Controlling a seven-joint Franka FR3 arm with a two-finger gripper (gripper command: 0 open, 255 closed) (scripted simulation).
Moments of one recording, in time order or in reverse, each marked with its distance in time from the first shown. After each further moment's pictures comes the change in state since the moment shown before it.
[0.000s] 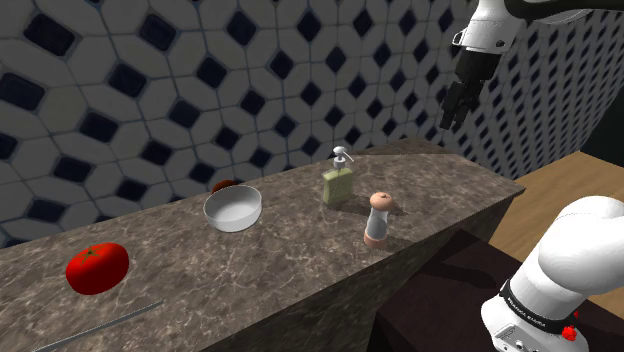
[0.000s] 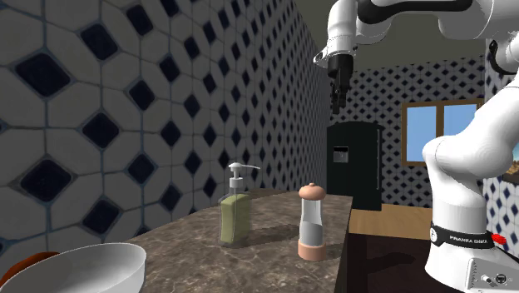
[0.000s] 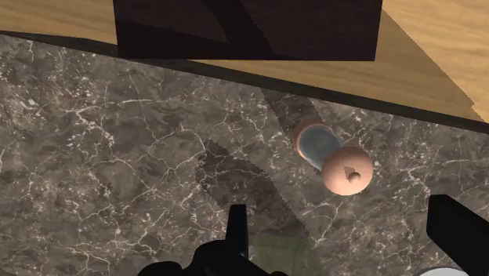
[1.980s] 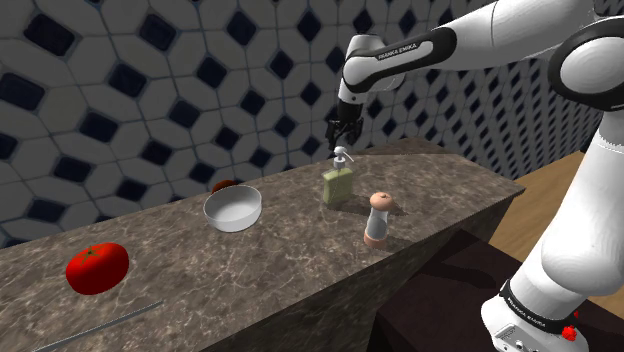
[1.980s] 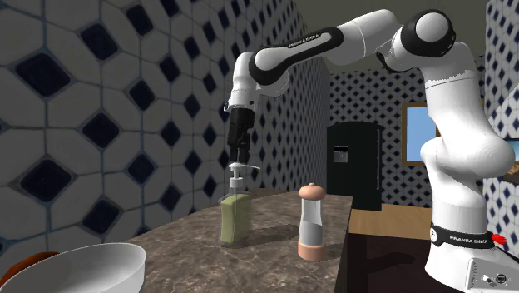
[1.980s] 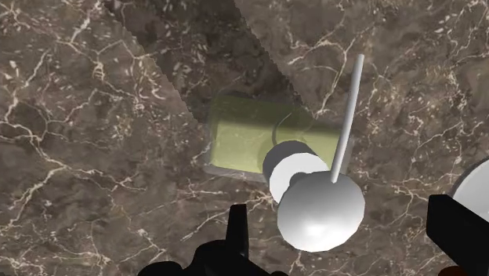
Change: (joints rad) arm 0.061 0.905 0.082 0.428 0.082 0.510 0.104
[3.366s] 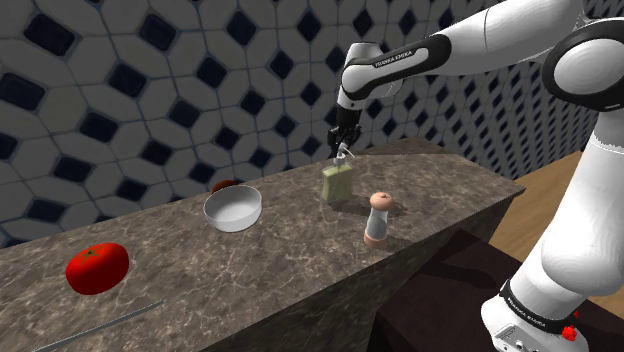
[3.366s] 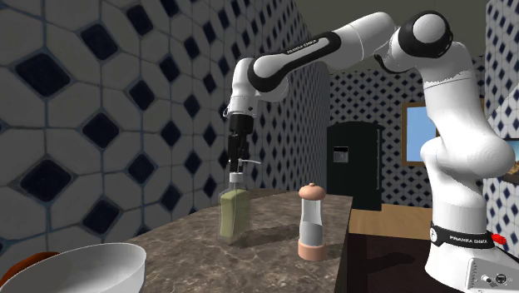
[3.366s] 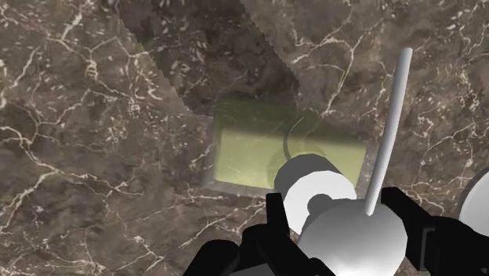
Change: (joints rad) arm 0.000 0.019 0.001 -0.023 0.003 0.043 -0.005
